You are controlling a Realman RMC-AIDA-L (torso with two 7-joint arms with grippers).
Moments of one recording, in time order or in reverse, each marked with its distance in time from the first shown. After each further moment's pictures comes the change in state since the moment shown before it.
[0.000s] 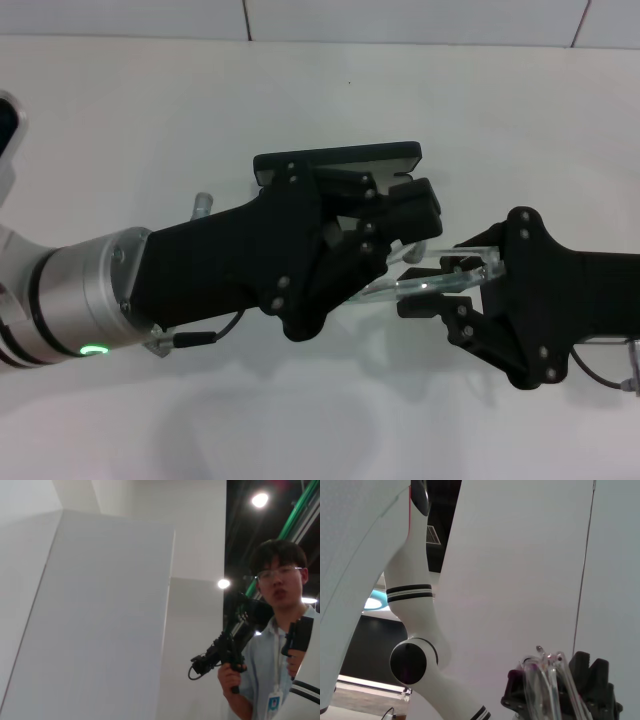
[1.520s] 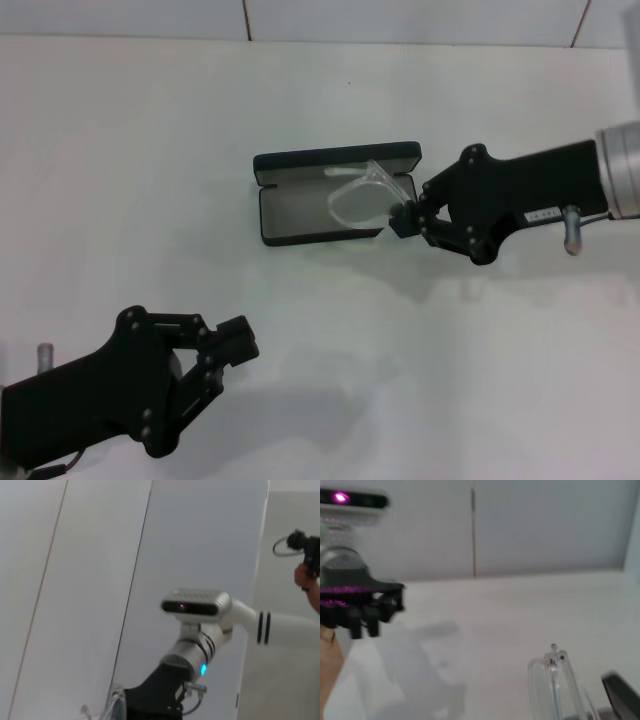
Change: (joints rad) left arm 0.303 0.042 -0.335 -0.020 0.395 0.001 0.116; right arm 0.061 -0.017 0.103 -0.581 -0.675 0.447 0.895
